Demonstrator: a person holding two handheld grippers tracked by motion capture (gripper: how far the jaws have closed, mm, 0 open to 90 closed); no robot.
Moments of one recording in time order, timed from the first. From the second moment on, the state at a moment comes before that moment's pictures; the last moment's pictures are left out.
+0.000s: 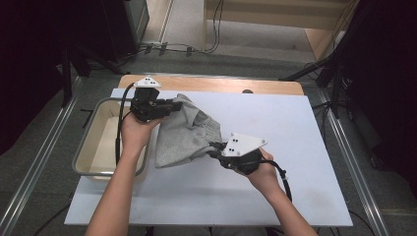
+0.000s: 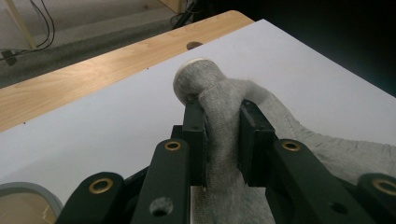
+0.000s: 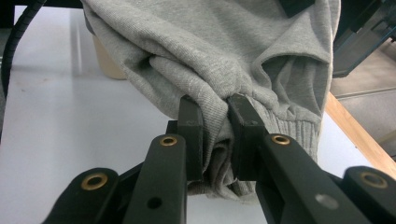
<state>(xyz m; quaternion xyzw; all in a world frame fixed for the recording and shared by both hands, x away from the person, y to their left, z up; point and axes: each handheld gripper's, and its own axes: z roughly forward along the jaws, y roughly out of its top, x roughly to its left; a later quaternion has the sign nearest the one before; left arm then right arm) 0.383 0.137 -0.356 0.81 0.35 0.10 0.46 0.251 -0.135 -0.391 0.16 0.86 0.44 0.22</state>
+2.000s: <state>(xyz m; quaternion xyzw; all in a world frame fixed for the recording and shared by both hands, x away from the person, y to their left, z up) 0.380 0.214 -0.349 0.79 0.38 0.14 0.46 0.270 -0.055 -0.387 0.13 0.86 0.45 0.19</state>
